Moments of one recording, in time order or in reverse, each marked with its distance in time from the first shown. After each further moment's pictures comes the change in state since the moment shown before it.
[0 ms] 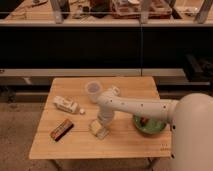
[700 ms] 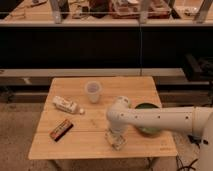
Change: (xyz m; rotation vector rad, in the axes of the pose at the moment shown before) arm -0.075 -0.026 -0.022 -0.095 -0.032 -0.043
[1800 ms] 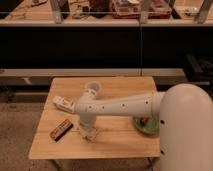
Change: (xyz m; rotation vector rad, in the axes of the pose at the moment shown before) arm 0.146 -0.077 -0.016 0.027 0.091 -0.259
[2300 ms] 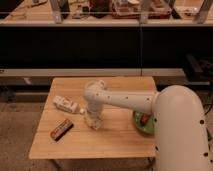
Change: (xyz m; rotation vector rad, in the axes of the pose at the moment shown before) arm -0.016 0.086 0.016 0.034 -0.018 0.158
